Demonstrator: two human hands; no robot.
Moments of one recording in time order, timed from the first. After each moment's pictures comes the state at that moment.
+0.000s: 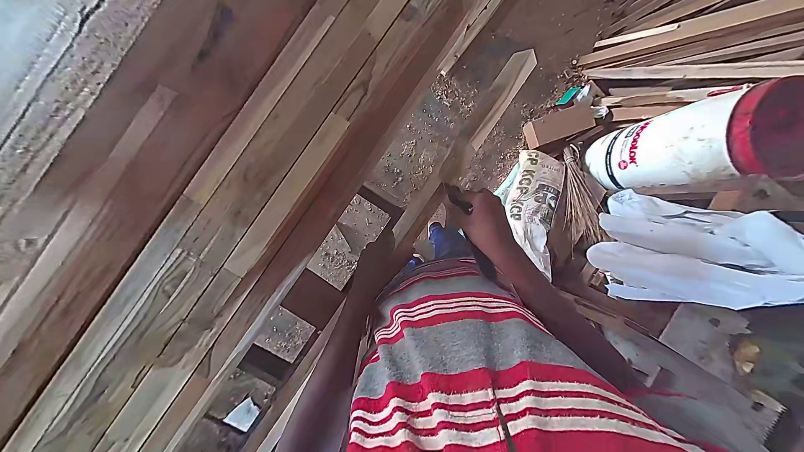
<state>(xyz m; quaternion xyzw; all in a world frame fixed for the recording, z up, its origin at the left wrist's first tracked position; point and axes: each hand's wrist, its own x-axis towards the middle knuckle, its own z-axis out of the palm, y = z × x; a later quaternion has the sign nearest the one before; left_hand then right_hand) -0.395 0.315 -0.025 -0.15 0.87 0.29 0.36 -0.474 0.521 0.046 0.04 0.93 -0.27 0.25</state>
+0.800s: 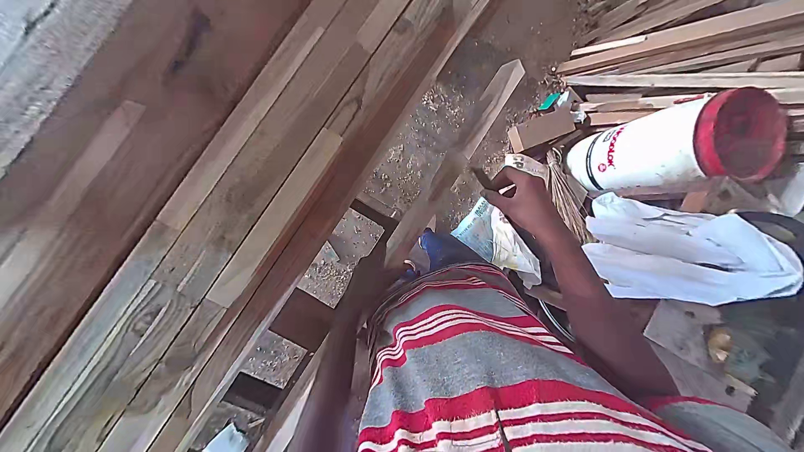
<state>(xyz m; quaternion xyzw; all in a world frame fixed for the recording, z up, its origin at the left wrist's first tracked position) -0.403 0.301 -0.030 -0.15 0.81 0.40 0.40 -0.516 0.583 0.067 0.01 0.94 -0.30 0.18</state>
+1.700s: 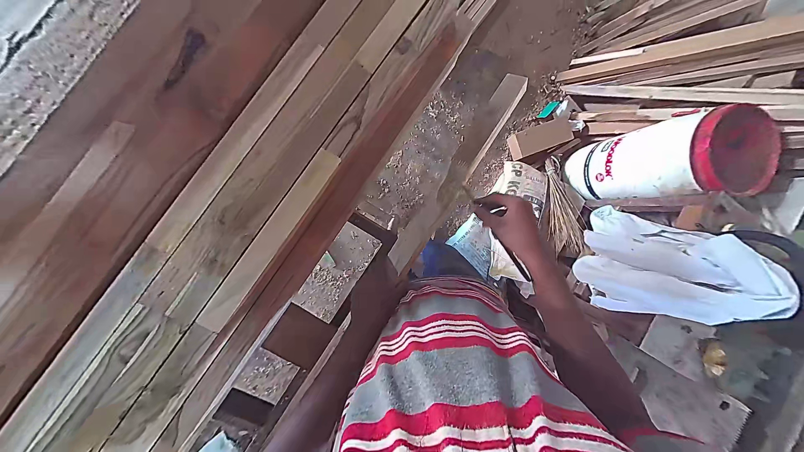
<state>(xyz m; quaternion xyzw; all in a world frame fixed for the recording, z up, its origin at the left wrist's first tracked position) -0.405 0.326 -0.015 -0.14 0.88 0.26 0.37 -0.519 0.565 0.052 0.08 0.92 -0.34 0.19</state>
